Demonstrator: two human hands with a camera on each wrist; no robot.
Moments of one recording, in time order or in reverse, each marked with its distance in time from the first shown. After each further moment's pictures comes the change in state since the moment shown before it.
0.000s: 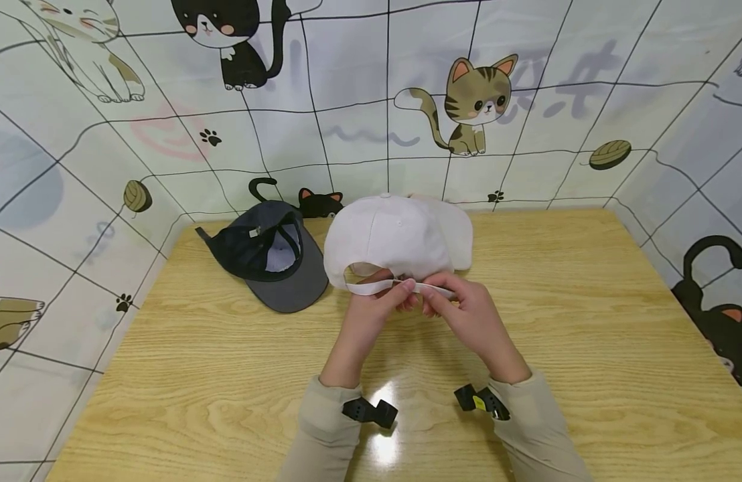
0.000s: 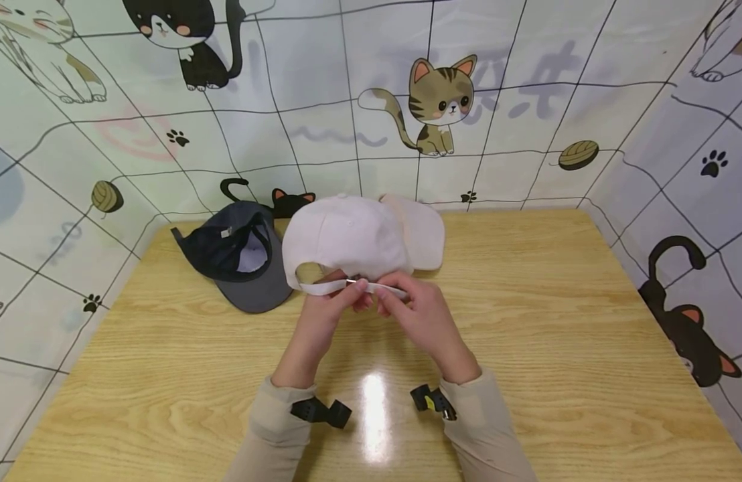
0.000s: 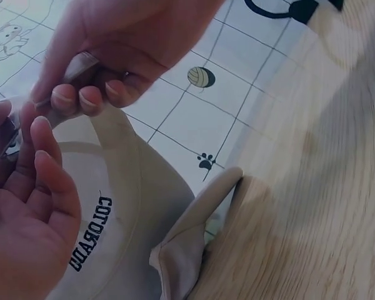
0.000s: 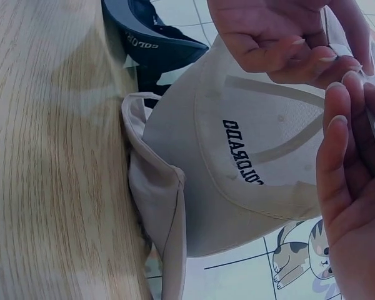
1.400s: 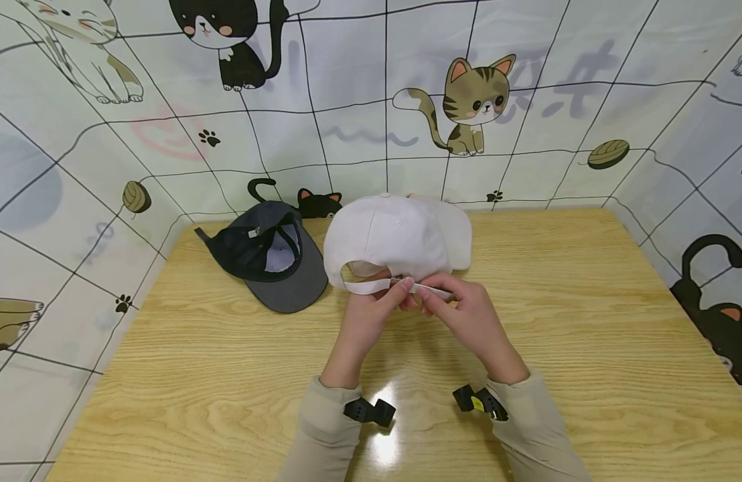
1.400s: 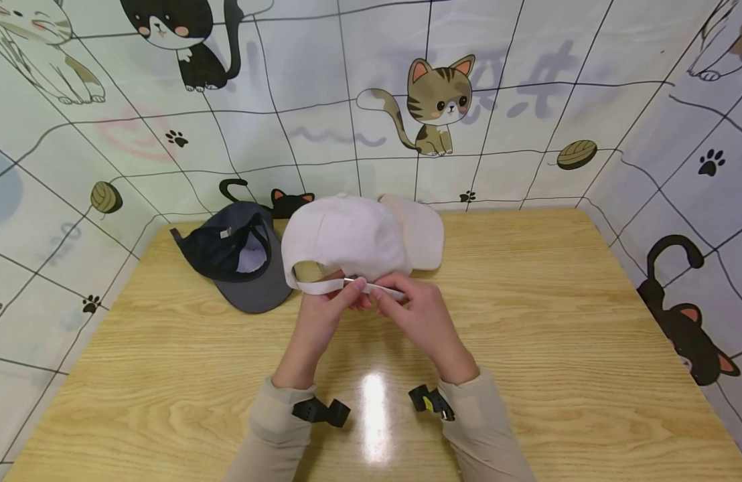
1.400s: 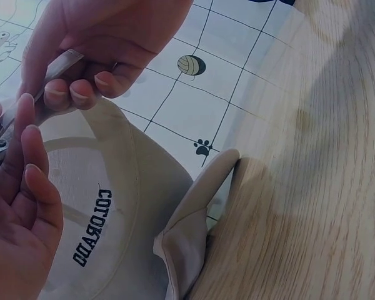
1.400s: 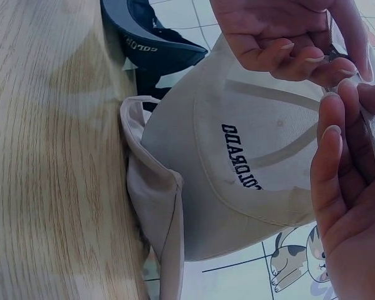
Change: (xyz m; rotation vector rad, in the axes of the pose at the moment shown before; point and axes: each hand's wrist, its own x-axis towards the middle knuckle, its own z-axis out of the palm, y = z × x) left_hand -0.003 0.024 0.008 0.084 0.007 0.134; right_hand -0.001 0.008 0.001 -0.031 0.023 0.002
